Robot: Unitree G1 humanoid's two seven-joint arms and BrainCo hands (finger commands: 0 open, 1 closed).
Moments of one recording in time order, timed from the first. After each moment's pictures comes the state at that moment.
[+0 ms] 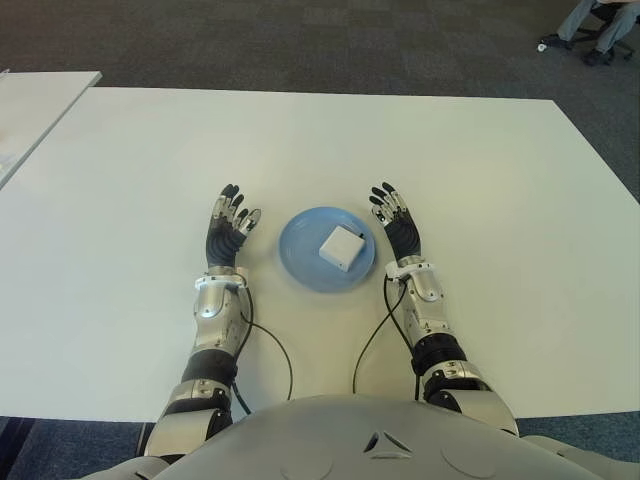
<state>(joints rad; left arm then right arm) -0.07 -0.01 0.16 0.67 -0.20 -0.59 -0.14 -0.20 0.05 -0.09 0.70 0.08 -0.47 0.19</state>
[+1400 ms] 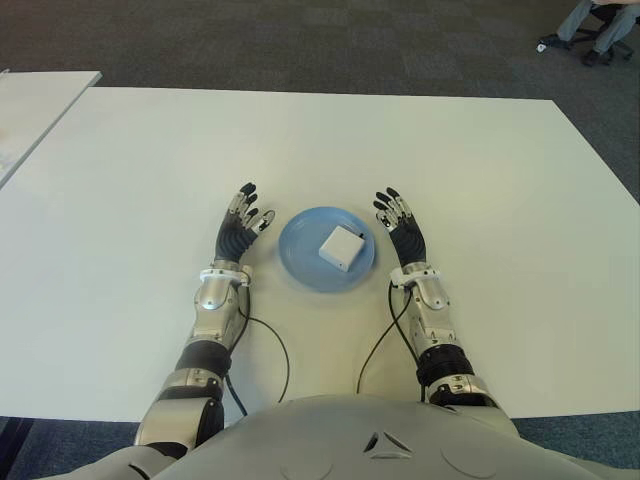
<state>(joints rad) -0.11 0.05 0.09 0.73 -0.04 -0.58 -0.12 -0.12 0.03 -0.07 0.58 0.08 -0.43 0.19</state>
